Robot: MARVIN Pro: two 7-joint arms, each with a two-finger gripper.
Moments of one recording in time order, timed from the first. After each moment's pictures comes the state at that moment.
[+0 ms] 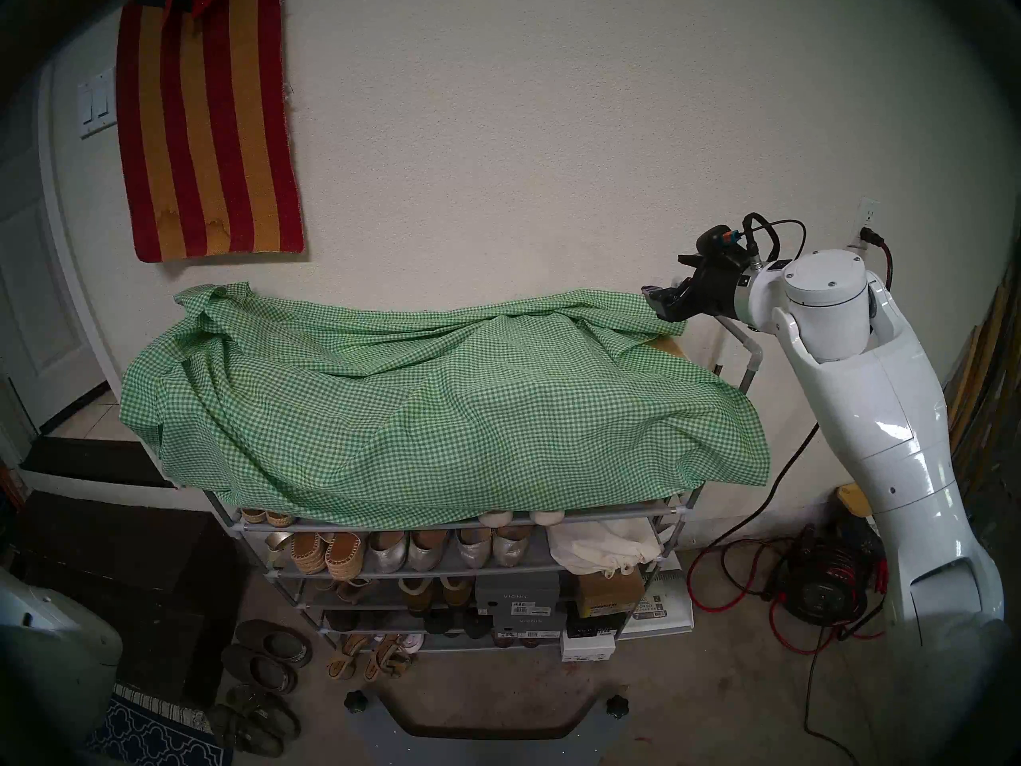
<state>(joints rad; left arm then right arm) 1.12 -1.03 -2.88 -2.11 -0.11 0.72 -1.11 -0.90 -0.78 1.35 -1.62 0.23 0.60 0.54</state>
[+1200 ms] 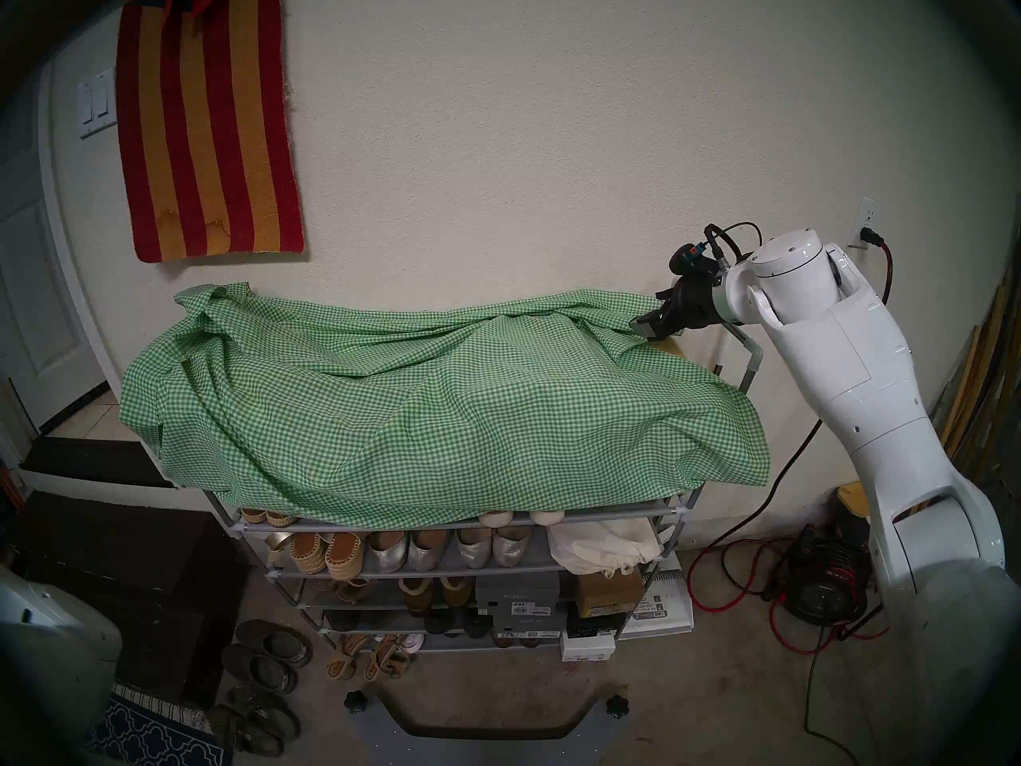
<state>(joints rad) 1.10 -1.03 -2.88 -2.11 -0.08 0.72 -1.11 -0.66 -0.83 1.14 -1.28 0.11 0.63 0.81</state>
